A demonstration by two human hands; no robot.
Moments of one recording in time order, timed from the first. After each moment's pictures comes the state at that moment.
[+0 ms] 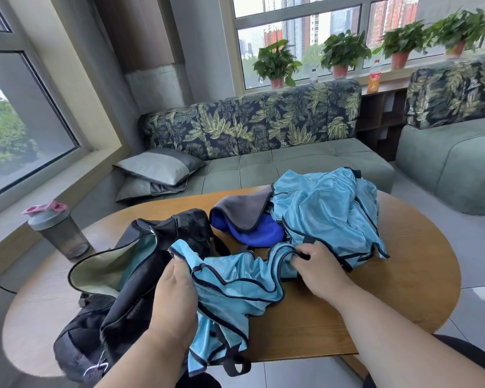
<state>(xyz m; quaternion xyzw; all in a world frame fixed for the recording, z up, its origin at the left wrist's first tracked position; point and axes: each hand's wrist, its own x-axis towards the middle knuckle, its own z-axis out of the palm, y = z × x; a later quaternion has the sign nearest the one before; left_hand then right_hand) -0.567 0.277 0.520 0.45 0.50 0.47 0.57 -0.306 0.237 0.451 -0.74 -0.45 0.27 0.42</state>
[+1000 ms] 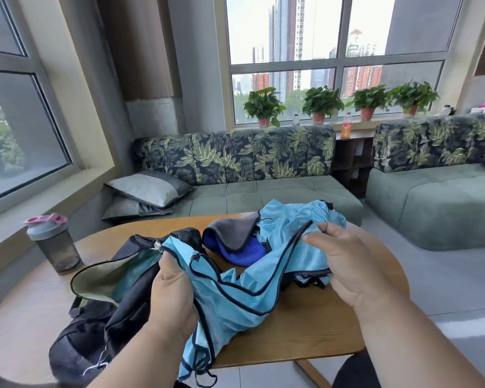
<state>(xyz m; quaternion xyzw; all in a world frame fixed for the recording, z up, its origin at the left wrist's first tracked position) -0.564 0.240 0.577 0.33 0.42 0.54 0.65 -0.333 0.142 0.600 -0.52 -0.31 0.36 0.71</state>
